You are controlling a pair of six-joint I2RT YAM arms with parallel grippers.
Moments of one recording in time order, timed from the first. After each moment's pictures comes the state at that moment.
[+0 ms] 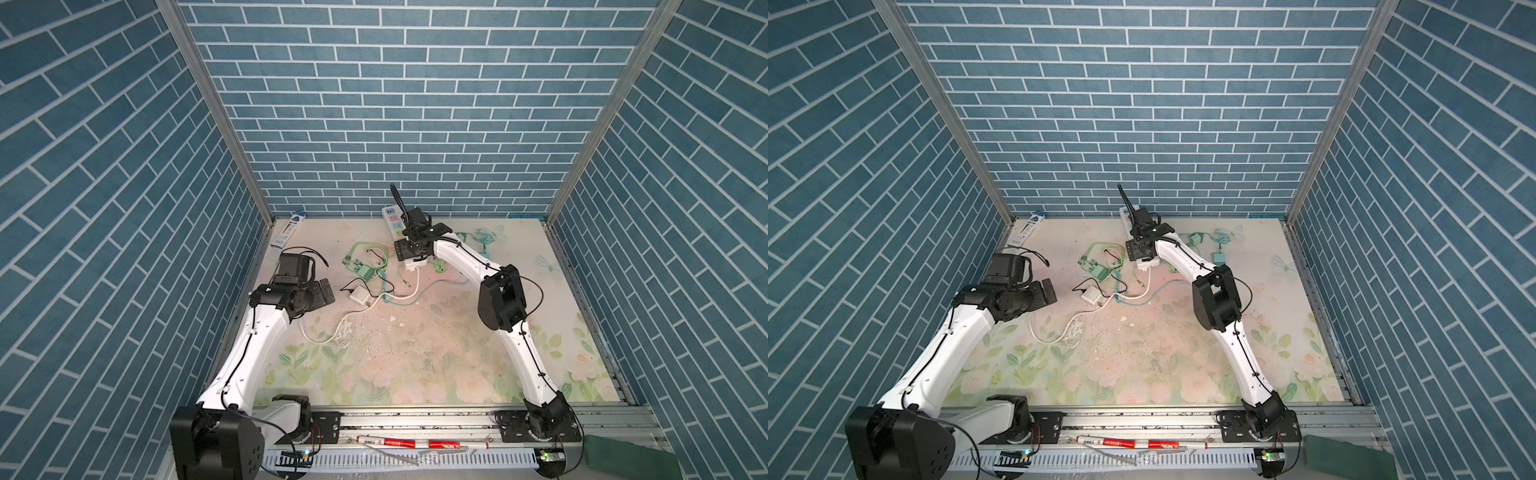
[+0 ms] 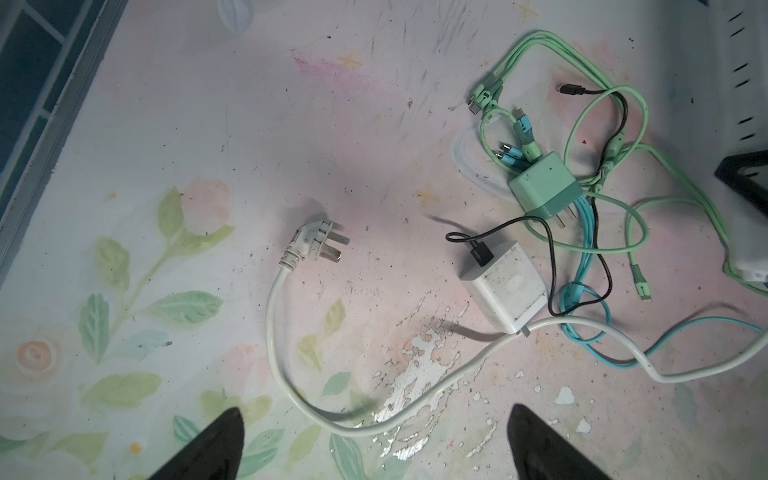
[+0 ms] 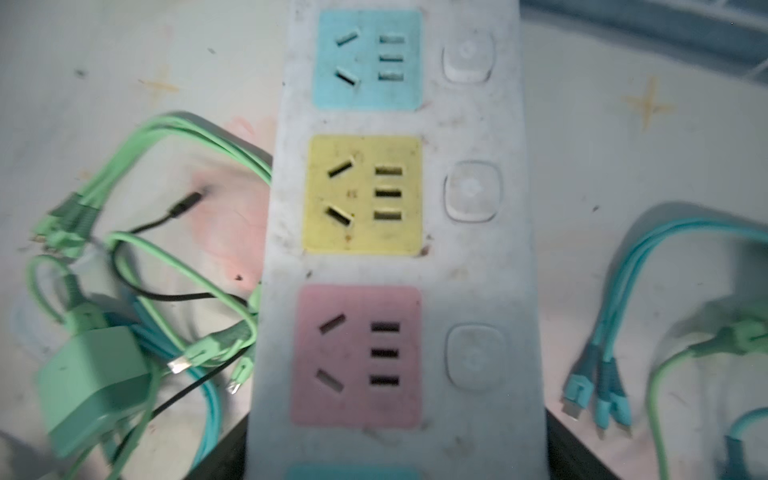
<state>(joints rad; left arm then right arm) -0.08 1.13 0.97 -0.86 -0.05 -0.45 0.67 2.43 2.28 -0.77 0.10 0.18</state>
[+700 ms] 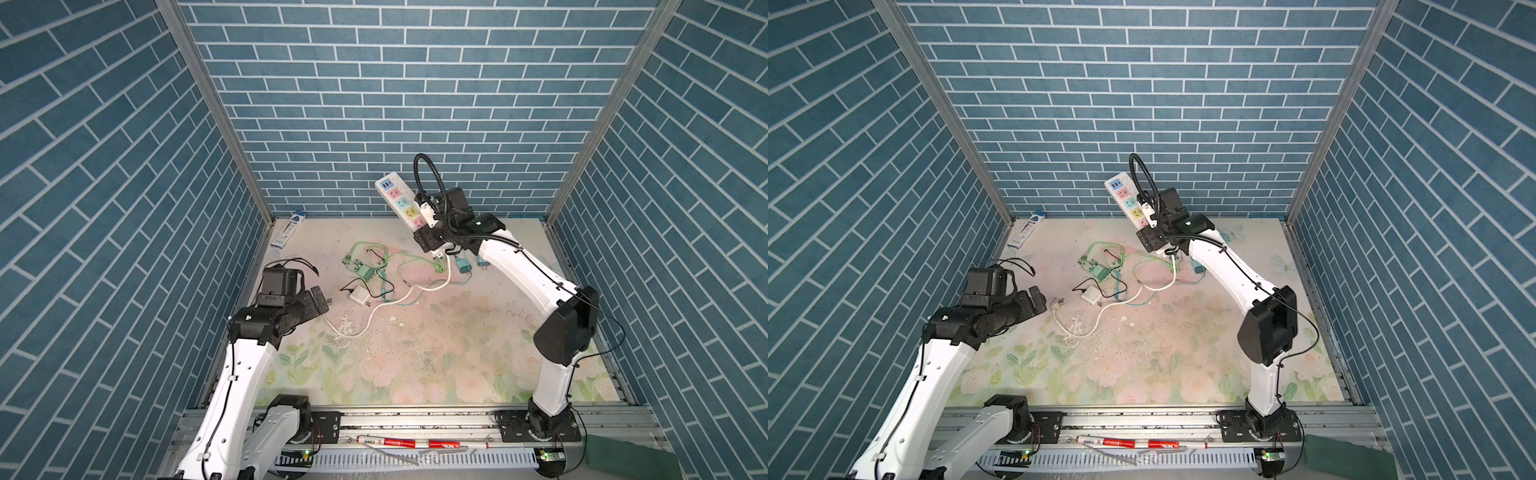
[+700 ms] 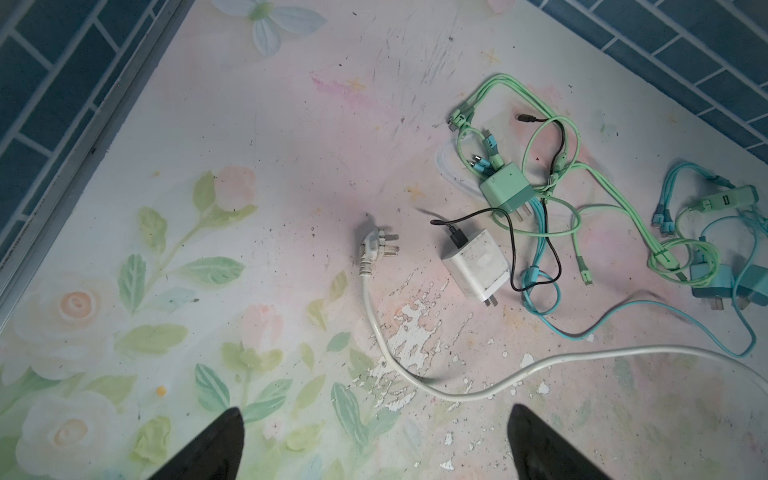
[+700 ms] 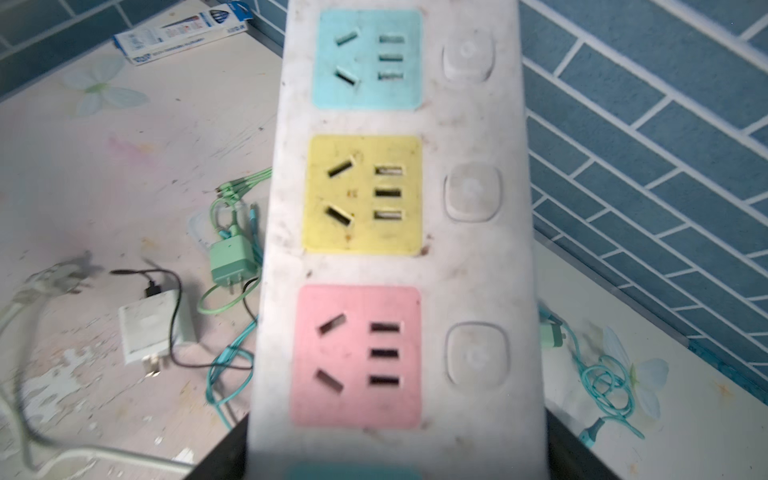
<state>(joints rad) -0.08 0.91 0.96 -0.99 -0.03 -0.50 0.66 1.83 1.85 -0.73 0.04 -0.16</state>
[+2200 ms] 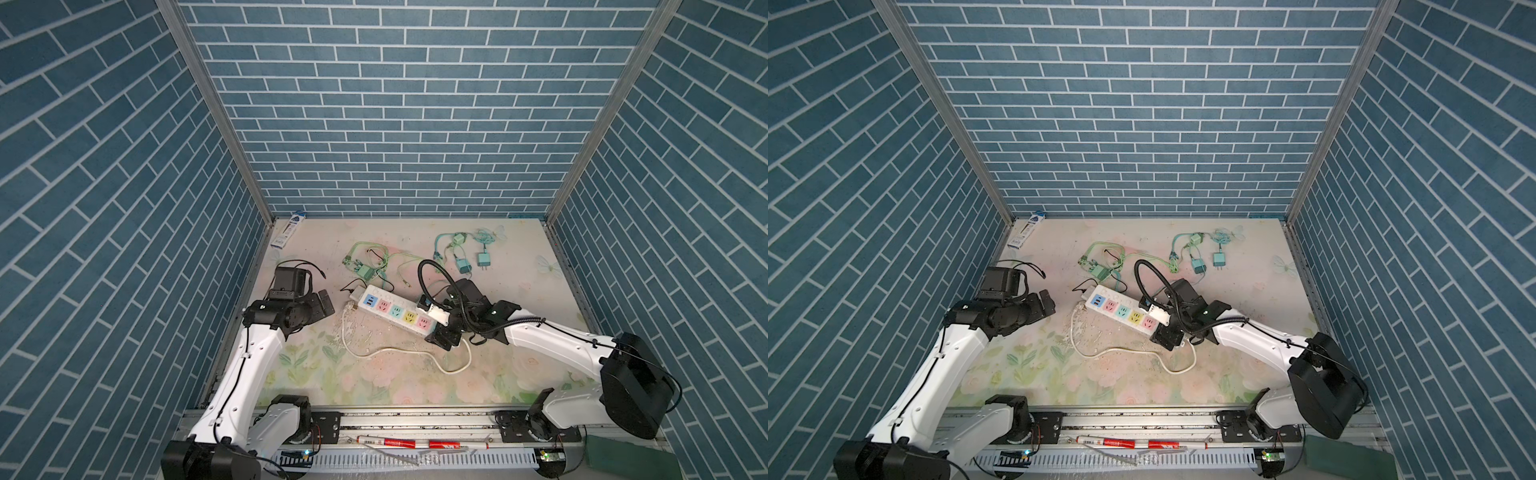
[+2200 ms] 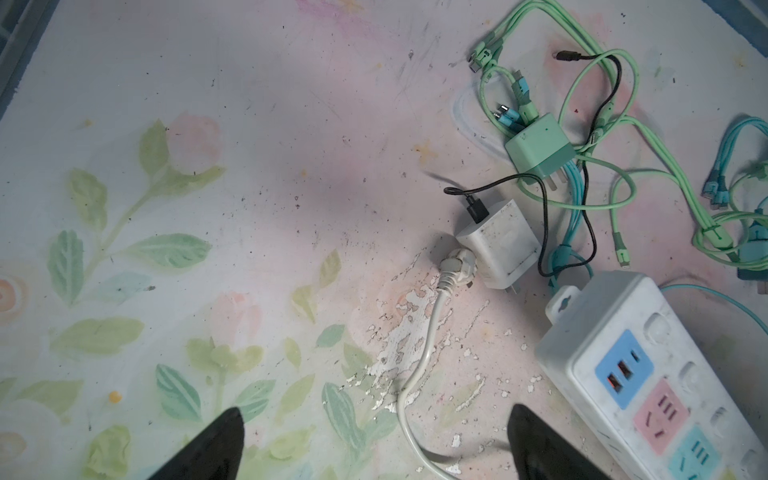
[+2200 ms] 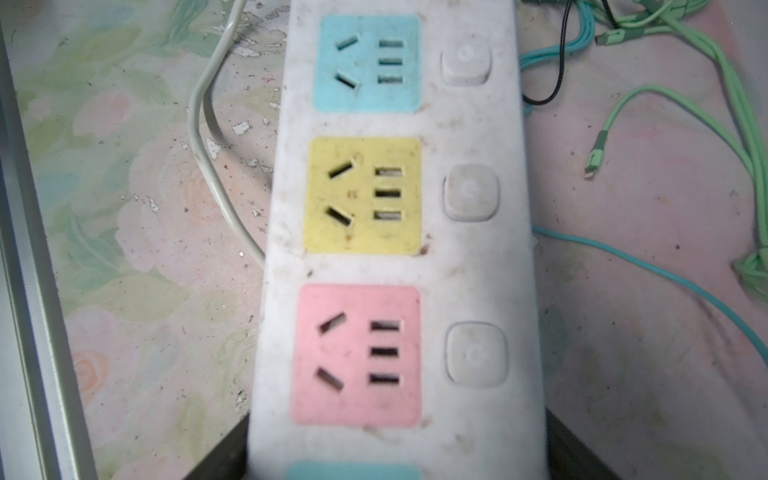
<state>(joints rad) -0.08 1.02 0.88 -0.90 0.01 -0.50 0.82 1.38 0.82 -0.36 -0.24 -0.38</state>
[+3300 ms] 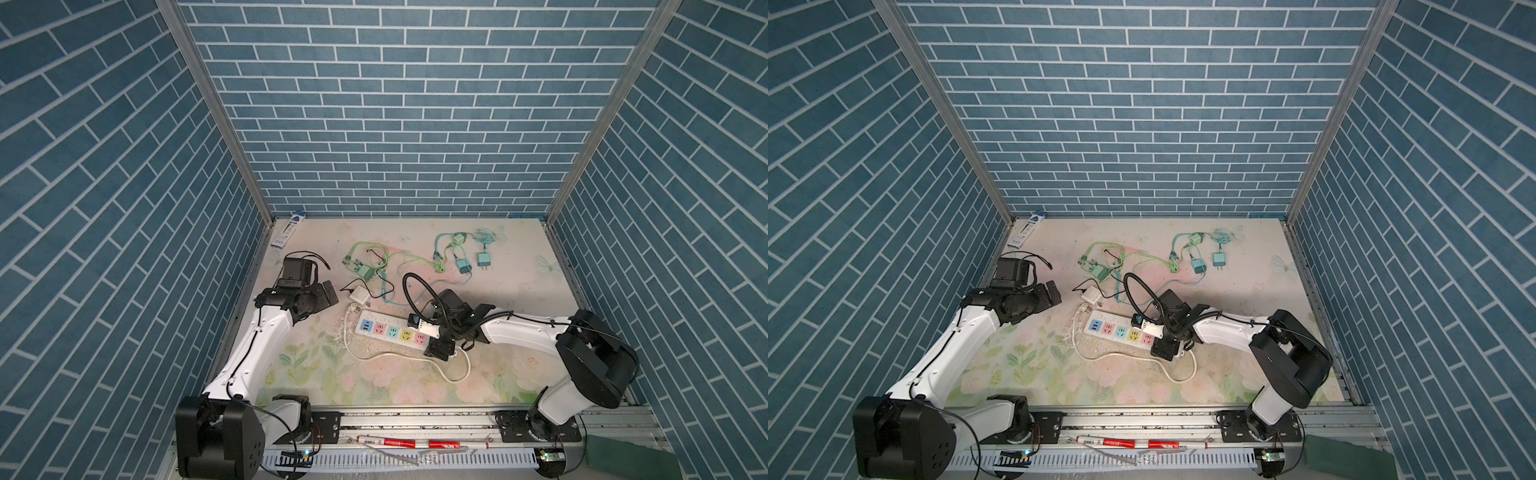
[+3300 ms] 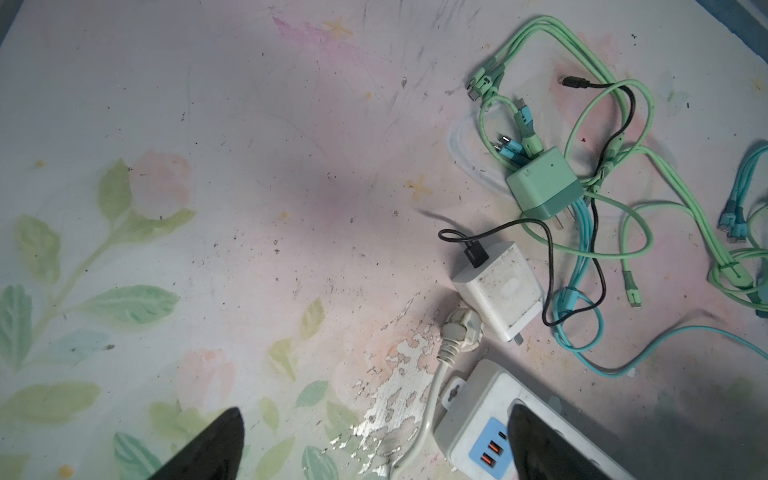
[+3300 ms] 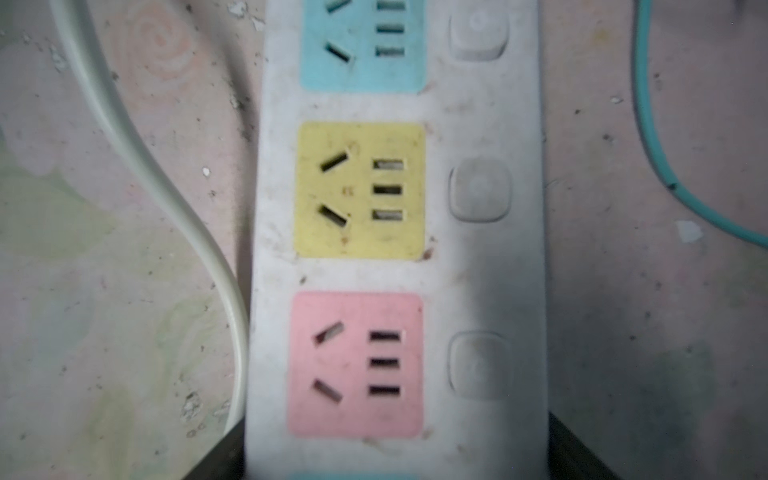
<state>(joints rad) -0.08 1.18 0.89 -0.75 0.00 -0.51 0.87 1.62 0.83 -0.34 -0.22 -0.51</state>
